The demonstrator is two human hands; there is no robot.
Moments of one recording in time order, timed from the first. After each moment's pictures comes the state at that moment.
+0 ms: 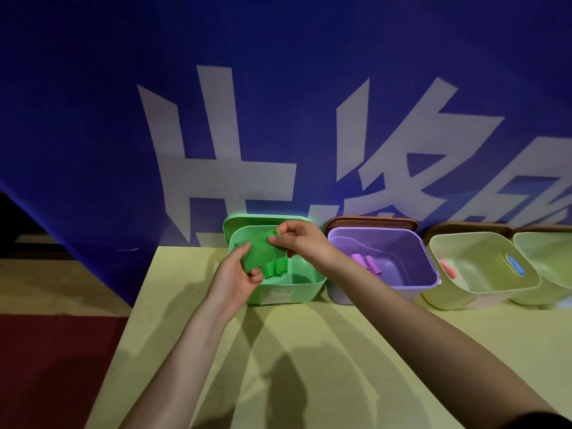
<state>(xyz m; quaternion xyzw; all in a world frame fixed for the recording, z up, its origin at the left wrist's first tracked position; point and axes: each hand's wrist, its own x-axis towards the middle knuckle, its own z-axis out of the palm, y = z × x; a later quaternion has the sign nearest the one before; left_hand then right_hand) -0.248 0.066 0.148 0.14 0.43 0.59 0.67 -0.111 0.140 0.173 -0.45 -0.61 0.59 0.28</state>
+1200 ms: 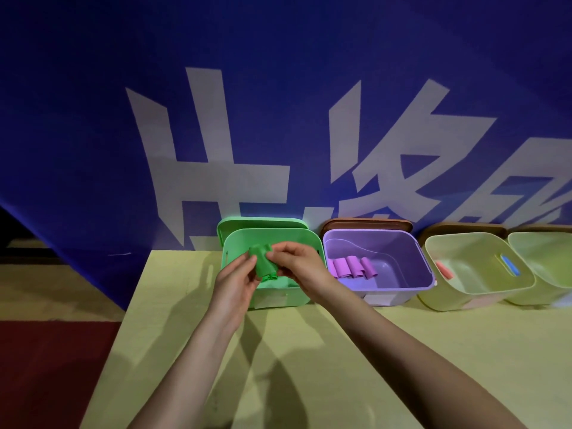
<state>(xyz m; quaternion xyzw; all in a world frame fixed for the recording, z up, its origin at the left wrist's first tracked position) -0.232 0.066 0.130 0.16 0.46 0.62 0.61 -0.108 0.116 0.147 -0.46 -0.48 0.66 0.35</state>
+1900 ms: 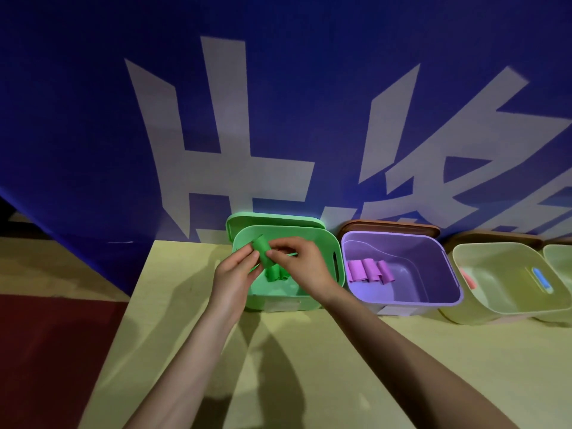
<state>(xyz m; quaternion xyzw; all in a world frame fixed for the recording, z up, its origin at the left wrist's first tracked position) -0.260 0.099 0.108 0.17 0.51 0.64 0.55 -0.139 0.156 0.110 -0.50 -0.66 0.47 0.32</state>
